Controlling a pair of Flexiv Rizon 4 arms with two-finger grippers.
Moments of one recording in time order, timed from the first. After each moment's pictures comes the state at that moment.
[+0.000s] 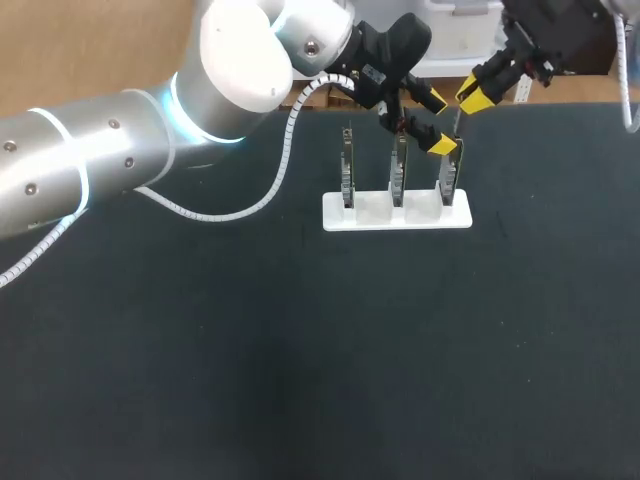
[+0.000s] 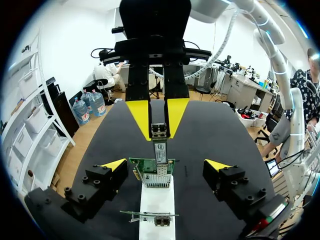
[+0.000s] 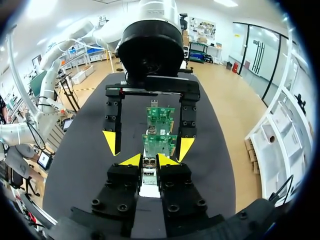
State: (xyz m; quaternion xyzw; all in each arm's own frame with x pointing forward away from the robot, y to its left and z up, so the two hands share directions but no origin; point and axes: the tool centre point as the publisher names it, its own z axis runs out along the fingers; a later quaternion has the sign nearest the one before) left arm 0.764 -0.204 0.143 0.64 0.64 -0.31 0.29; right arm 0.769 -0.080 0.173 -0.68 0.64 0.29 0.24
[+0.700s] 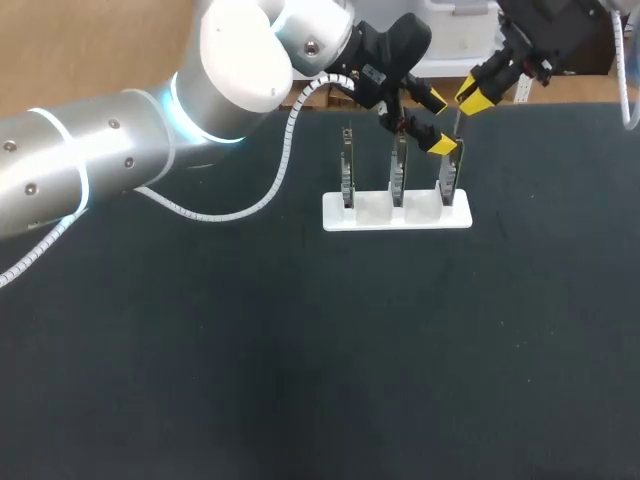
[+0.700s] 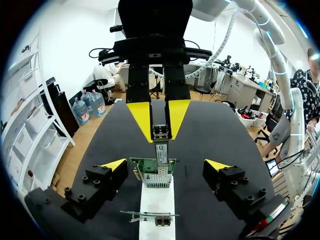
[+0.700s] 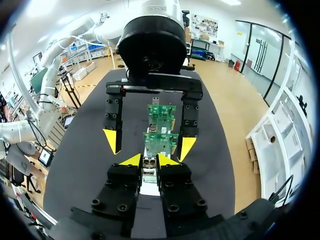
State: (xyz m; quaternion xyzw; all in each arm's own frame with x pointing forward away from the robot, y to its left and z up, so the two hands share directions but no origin) left arm 0.764 -0.204 0.143 0.64 0.64 -0.31 0.29; right arm 0.767 -0.080 0.172 -0.69 0.63 0.28 0.23
